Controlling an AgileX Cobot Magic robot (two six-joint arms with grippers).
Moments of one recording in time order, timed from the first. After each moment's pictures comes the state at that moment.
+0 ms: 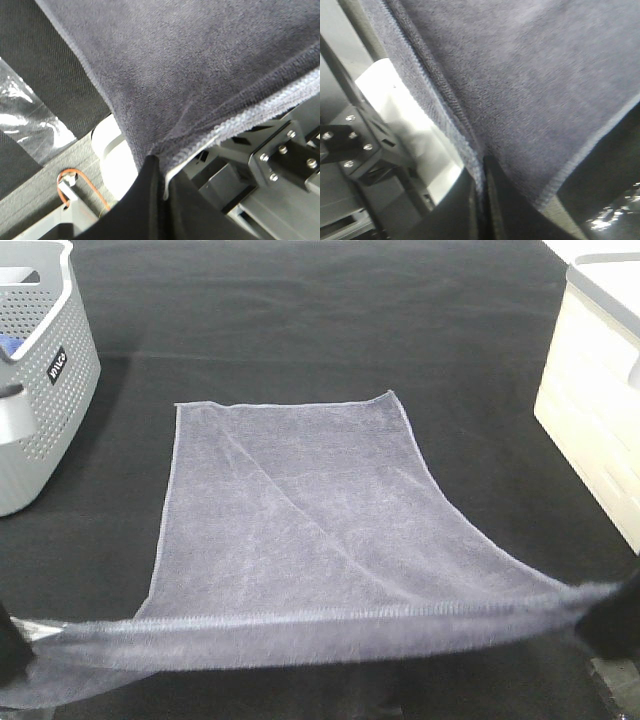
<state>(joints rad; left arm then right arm) -0.43 1.21 -0.80 -0.39 1.17 0.18 0.36 0.96 -0.74 0.45 1.17 -0.57</state>
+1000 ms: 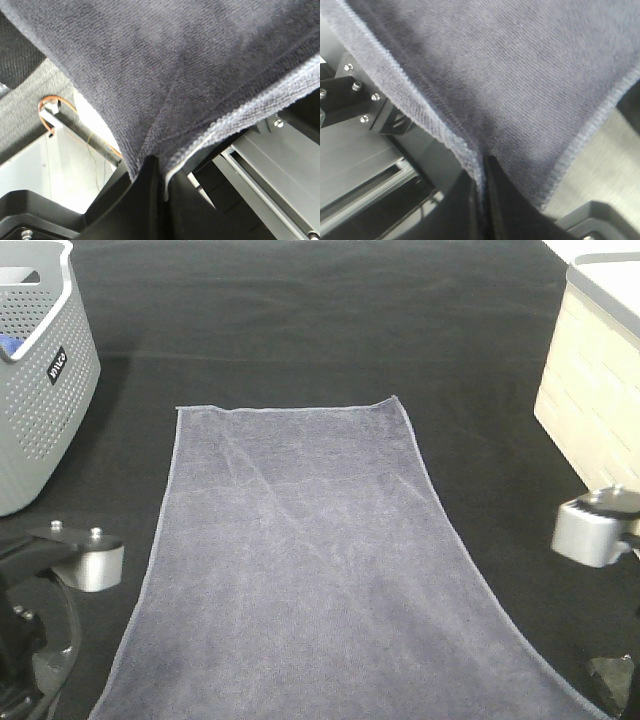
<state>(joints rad) -0.60 1.43 -0.71 -0.44 1.17 0.15 0.35 1.14 -0.57 0.45 1.19 -0.46</state>
